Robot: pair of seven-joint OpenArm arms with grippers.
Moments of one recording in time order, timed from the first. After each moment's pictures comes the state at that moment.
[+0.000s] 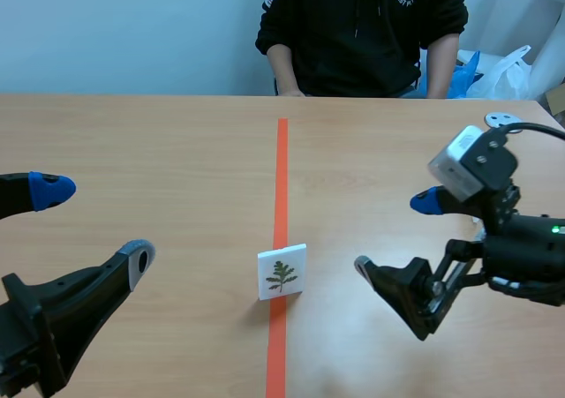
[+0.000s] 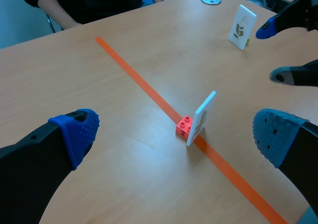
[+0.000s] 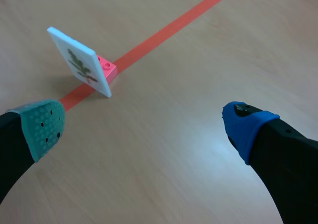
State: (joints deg) left arm 48.0 -32.5 -8.7 120.4 -21.3 -26.6 -7.7; right arm -16.4 33.4 -8.7 96.9 14.3 34.8 -5.7
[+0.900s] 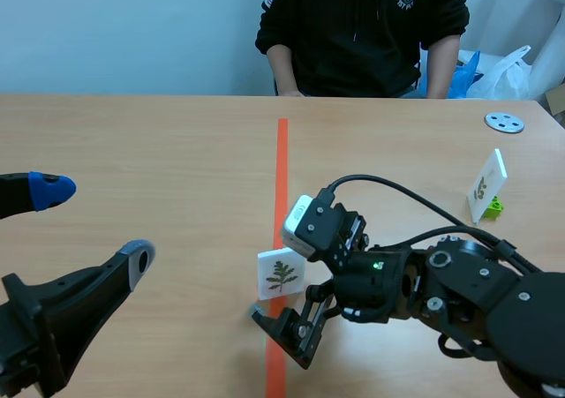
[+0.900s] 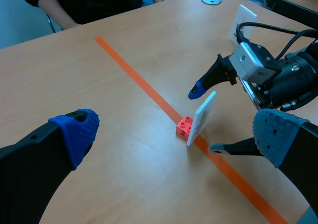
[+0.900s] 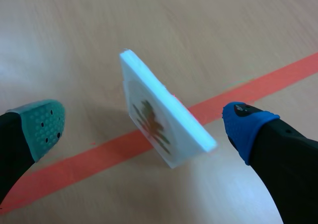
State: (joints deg) left arm 48.0 -32.5 -8.7 120.4 -21.3 -26.6 -7.8; right arm 4.9 20.0 -35.9 68.1 -3.3 31.0 11.5
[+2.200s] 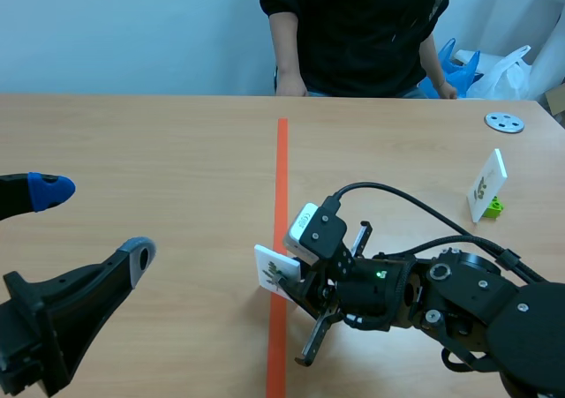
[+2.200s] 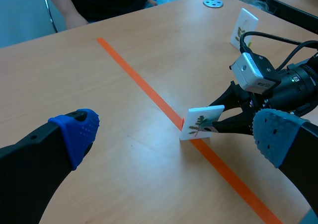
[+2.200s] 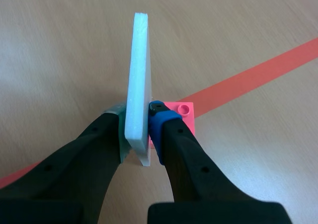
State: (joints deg) left arm 48.0 -31.3 -8.7 120.4 -21.3 -26.6 -7.8; right arm 4.6 20.2 -36.5 66.3 -3.8 27.9 12.7
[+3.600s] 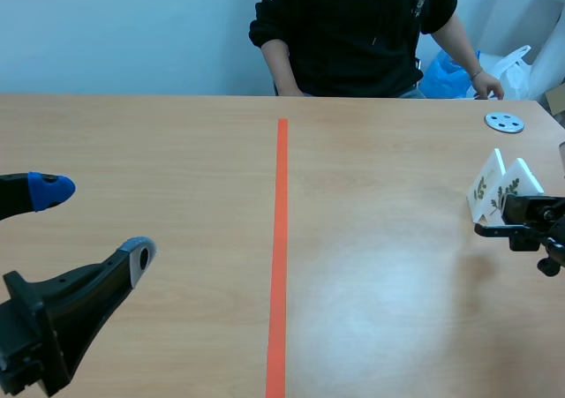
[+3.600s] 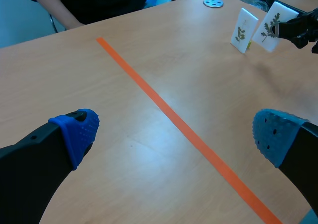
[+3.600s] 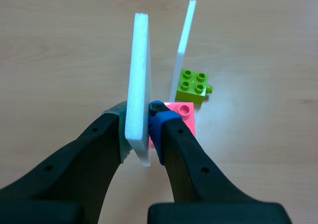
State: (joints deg) left arm 48.0 -31.3 -8.7 120.4 -21.3 -26.6 -7.8; right arm -6.3 19.5 12.2 69.7 15.2 18.7 2.2
